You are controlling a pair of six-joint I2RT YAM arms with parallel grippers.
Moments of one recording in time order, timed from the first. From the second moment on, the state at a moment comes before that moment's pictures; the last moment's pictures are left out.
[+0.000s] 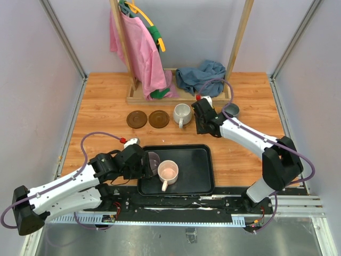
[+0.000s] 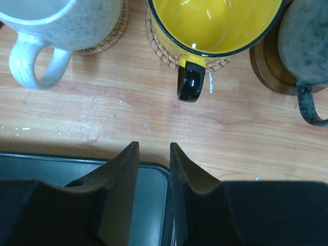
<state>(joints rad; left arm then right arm) -0.96 0.81 0.64 -0.85 -0.18 -1.00 0.64 1.57 1.14 -0.53 0.33 0.38</state>
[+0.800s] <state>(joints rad) -0.98 0.92 0.54 -0.64 -0.25 -0.95 0.64 1.47 1.06 -0.52 0.34 0.39</state>
